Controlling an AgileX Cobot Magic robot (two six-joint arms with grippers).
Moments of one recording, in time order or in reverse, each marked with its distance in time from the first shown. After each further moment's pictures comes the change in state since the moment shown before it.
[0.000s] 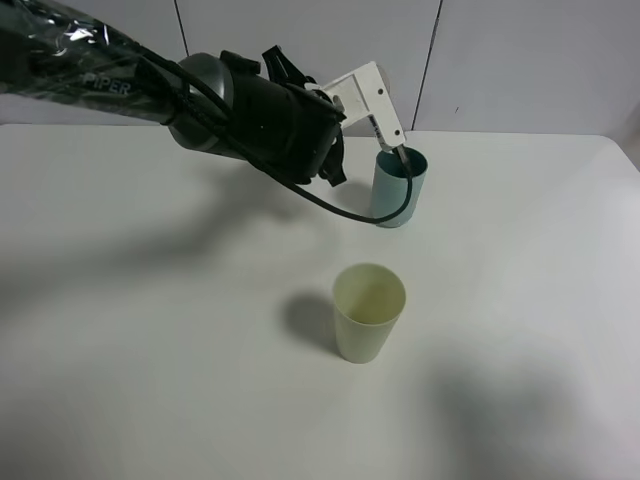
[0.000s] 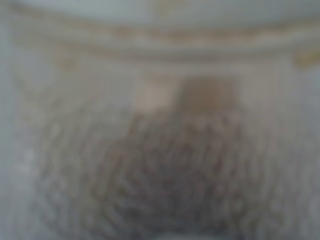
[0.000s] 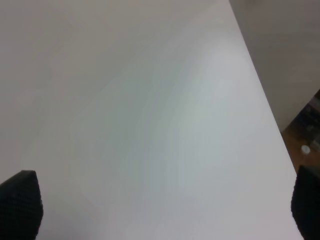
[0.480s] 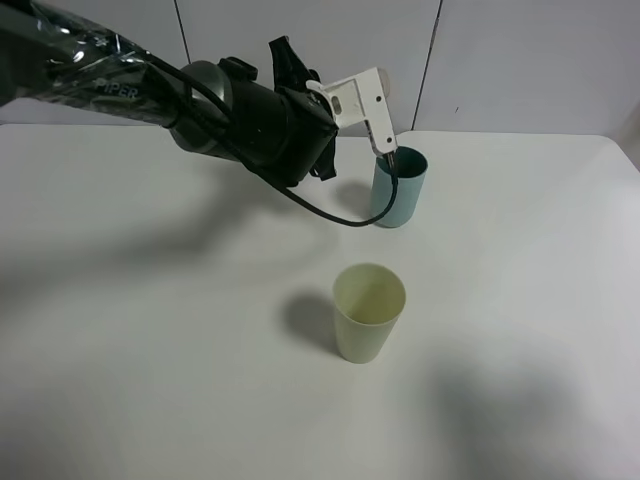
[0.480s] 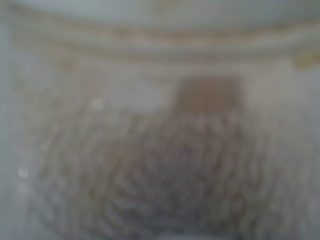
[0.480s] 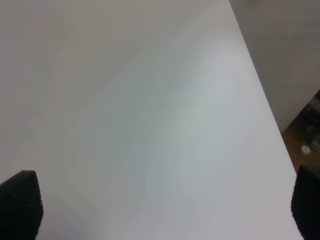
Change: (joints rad) left arm 0.019 0.032 0.000 0.150 0.012 0.000; right arm 0.000 0.000 0.000 0.000 0.000 0.000
